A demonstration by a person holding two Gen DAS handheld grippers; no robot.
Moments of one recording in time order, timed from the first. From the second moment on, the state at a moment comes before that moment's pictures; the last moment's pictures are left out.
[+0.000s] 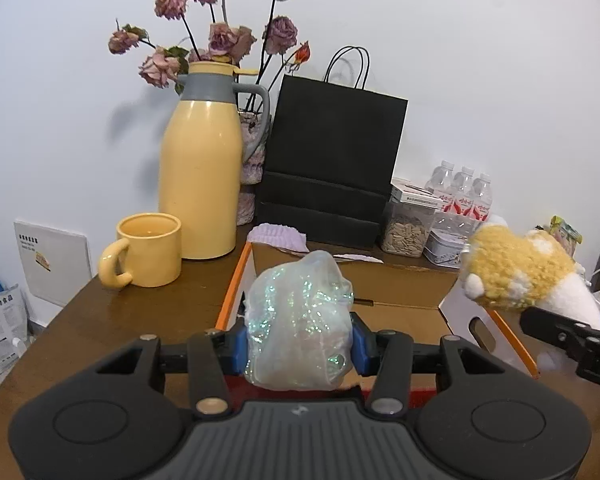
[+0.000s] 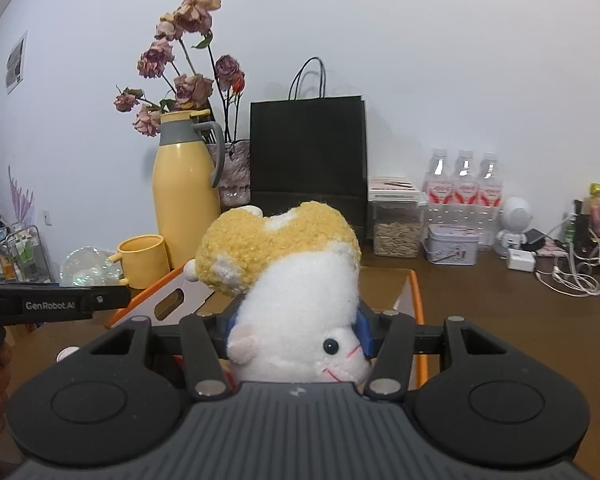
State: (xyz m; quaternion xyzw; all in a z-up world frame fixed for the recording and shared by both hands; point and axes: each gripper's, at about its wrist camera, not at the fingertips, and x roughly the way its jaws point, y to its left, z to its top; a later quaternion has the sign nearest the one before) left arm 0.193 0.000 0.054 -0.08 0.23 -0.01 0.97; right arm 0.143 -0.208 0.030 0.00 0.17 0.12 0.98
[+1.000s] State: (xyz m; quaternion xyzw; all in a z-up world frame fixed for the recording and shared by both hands) left arm 0.344 -0.020 0.029 -0.02 0.28 -0.02 0.96; right arm 0.293 -0.224 -0.019 -0.02 0.30 0.10 0.95
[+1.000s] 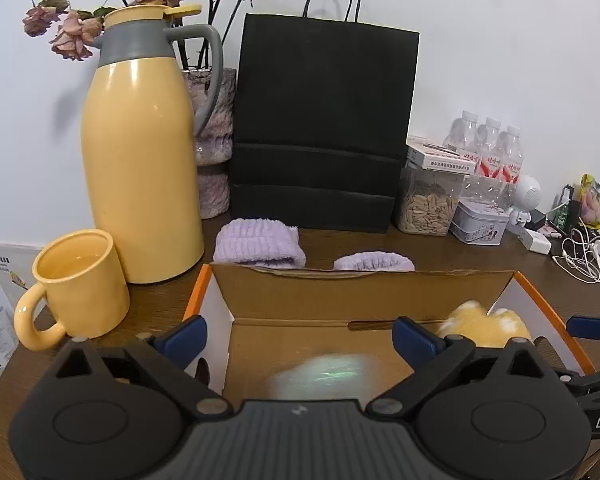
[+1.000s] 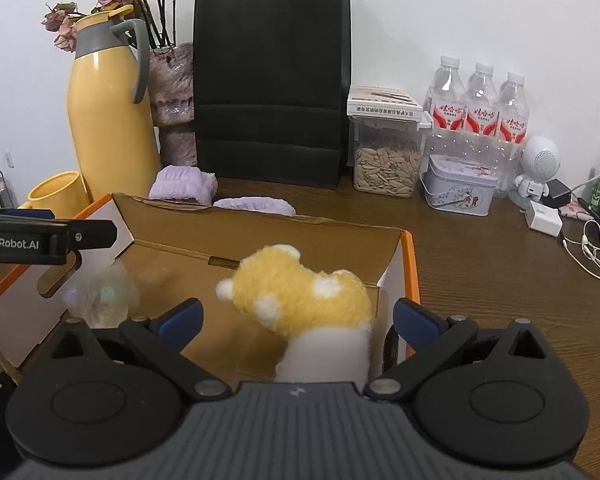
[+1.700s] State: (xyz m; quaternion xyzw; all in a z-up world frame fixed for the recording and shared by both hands) left arm 0.306 -0.029 0.052 -0.01 0.25 -0.04 0.97; right arm 0.254 -0.221 0.009 -0.04 0.24 0.09 0.96
